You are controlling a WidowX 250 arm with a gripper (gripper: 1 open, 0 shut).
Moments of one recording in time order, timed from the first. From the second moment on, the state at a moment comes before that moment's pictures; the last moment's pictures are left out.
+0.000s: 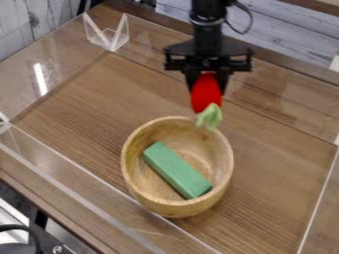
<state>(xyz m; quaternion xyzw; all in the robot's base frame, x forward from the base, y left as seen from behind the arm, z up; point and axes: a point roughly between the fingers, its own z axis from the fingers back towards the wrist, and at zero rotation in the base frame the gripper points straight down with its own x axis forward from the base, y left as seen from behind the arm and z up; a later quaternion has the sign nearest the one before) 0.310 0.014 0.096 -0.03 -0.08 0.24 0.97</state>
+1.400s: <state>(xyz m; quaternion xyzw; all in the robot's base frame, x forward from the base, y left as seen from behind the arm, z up) 0.273 0.076 0.121 0.01 -0.07 0.18 0.98</state>
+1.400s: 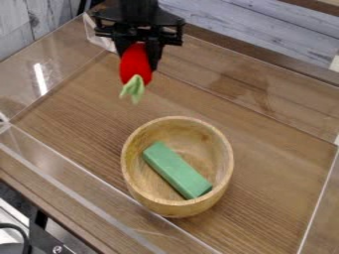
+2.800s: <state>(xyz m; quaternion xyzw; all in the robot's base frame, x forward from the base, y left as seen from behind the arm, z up) 0.287 0.145 0.066 0.07 -0.06 0.17 0.98</state>
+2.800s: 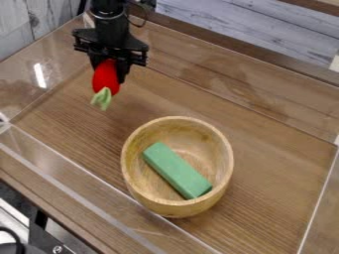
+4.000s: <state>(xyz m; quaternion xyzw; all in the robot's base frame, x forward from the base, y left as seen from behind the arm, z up) 0.296 0.195 0.021 0.05 -0.02 0.14 0.99</state>
